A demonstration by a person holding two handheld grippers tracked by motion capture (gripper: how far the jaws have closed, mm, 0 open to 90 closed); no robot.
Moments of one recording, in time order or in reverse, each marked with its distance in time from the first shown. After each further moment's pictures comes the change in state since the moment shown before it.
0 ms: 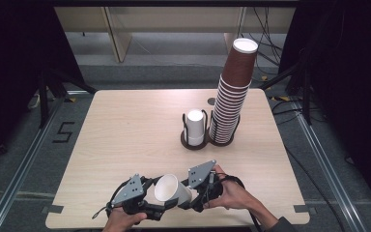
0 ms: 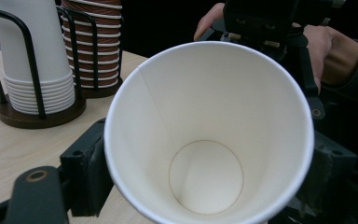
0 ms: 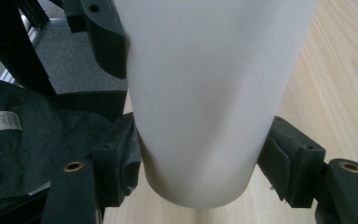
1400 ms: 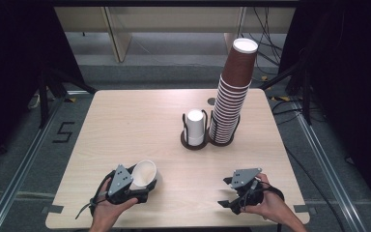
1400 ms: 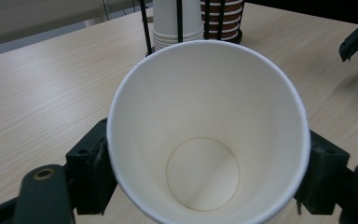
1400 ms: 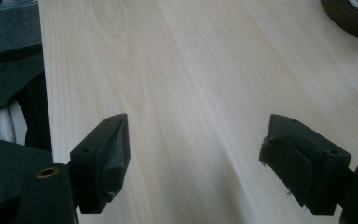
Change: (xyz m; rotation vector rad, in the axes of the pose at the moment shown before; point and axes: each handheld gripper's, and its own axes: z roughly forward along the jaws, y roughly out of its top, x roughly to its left) left arm 0.032 0.007 -0.027 0.196 0.429 0.112; right arm 0.015 -0.093 -0.068 0.091 -0.297 0.216
